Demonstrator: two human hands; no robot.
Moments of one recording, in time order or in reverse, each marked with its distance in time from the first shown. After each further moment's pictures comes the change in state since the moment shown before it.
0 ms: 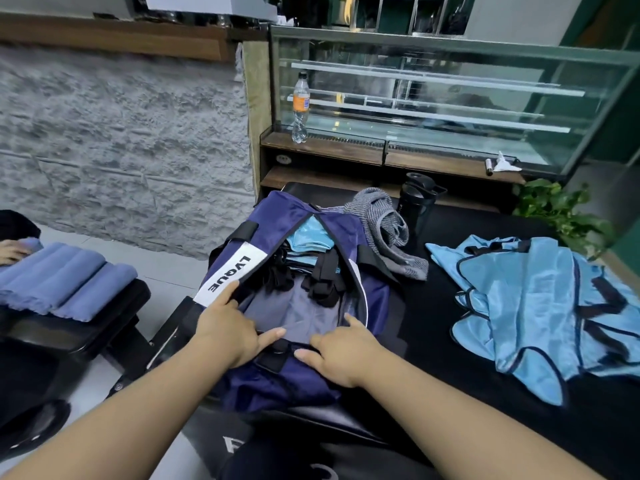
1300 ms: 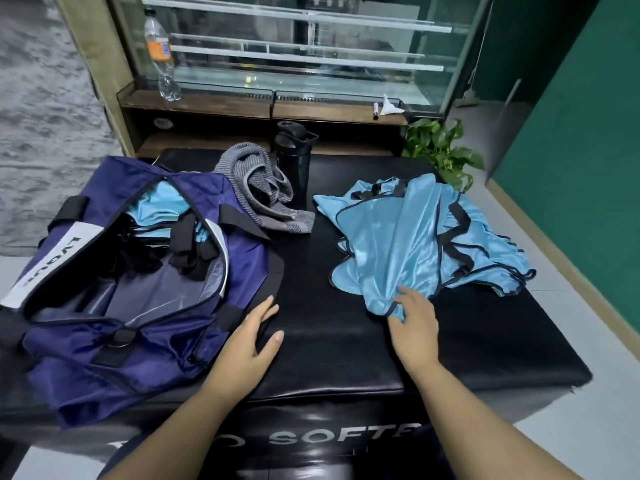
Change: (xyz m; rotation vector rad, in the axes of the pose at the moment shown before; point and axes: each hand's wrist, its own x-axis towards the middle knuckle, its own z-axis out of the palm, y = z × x) left_hand 0.001 0.212 0.000 -1.409 0.334 0.284; right_hand -0.148 0.209 0.145 0.683 0.847 0.806
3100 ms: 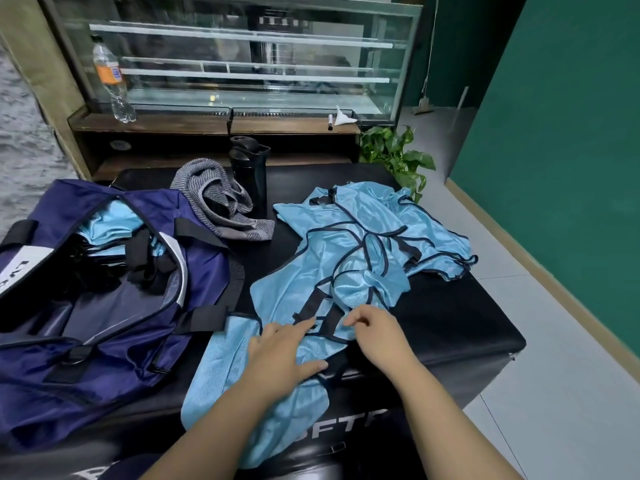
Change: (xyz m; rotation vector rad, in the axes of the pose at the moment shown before) left_hand 0.000 0.085 0.065 0.522 -0.276 0.044; right_hand -0.038 -0.035 -0.066 0.179 -0.318 0.144
